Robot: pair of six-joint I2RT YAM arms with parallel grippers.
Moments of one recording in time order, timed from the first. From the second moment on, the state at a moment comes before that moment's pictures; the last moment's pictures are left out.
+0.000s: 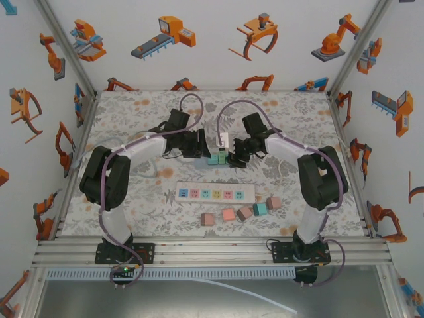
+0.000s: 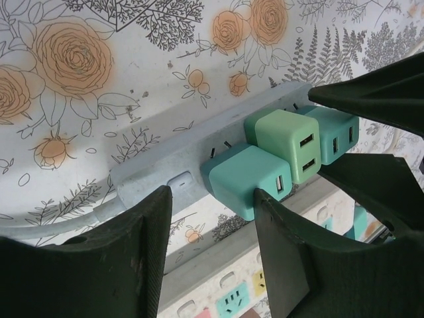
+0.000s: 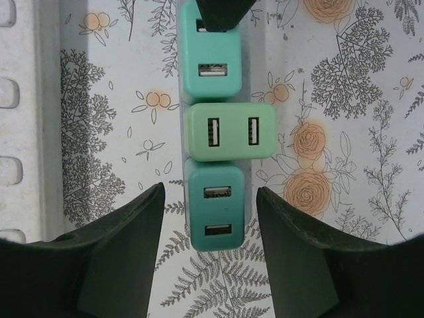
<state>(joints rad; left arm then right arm) -0.55 1.86 1.26 -0.30 0.34 -0.45 0.45 1.83 1.21 -0.44 -0.62 -1.07</state>
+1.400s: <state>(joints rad) -0.56 1.89 1.32 -0.38 0.32 -0.39 0.45 1.89 1.28 -0.52 -0.64 -1.07</state>
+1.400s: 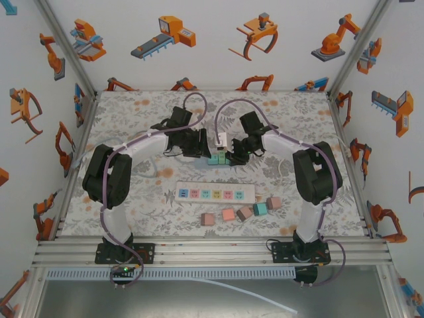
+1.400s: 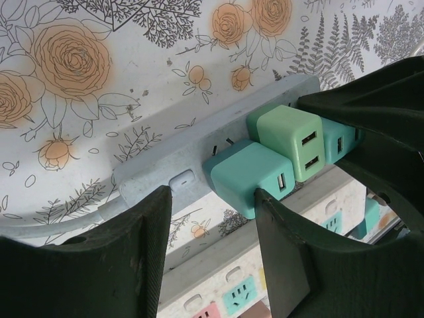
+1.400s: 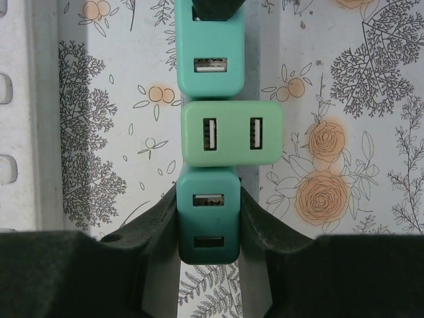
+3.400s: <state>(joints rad) -0.65 1.40 1.14 -0.22 0.44 -0.15 0.23 1.21 0.94 -0.39 -0.57 0.51</state>
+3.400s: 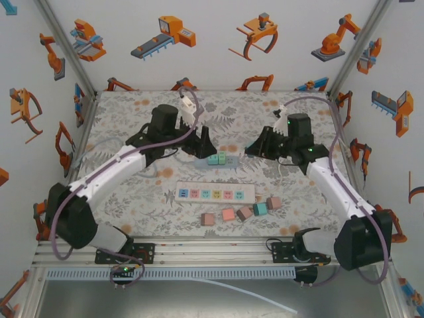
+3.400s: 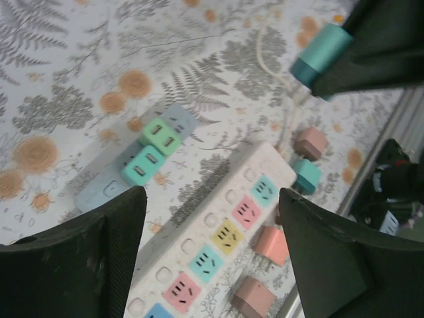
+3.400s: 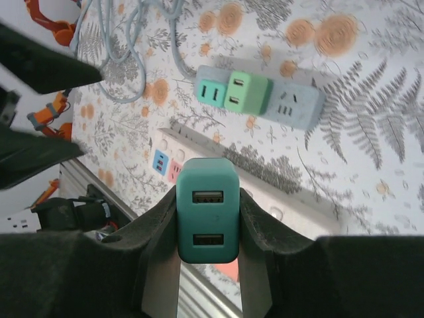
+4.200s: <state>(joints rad) -0.79 1.04 0.89 -0.30 0.68 0.37 0.04 0.67 0.48 -0.79 -0.53 0.82</state>
